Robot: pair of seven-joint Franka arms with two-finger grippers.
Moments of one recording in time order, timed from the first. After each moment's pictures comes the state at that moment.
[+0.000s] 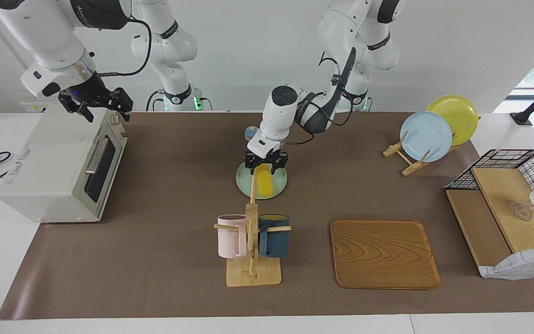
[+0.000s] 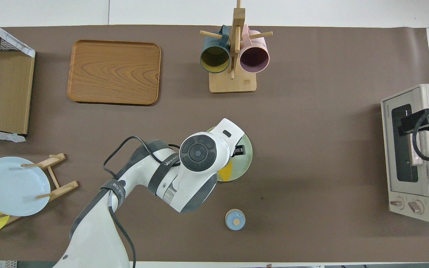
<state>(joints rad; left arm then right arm) -0.73 0.33 -0.08 -1.94 -0.12 2.43 -0.74 0.02 -0.02 -0.06 -1.59 -0.02 1.43 -0.06</state>
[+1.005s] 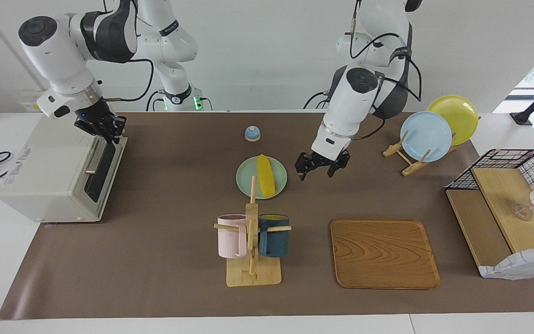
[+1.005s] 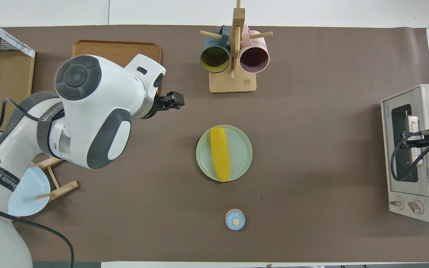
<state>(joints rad) -0.42 0.20 -0.05 -1.76 -0.11 2.09 -0.55 -0.05 -0.17 -0.08 -2.06 -0.06 1.83 -0.08</state>
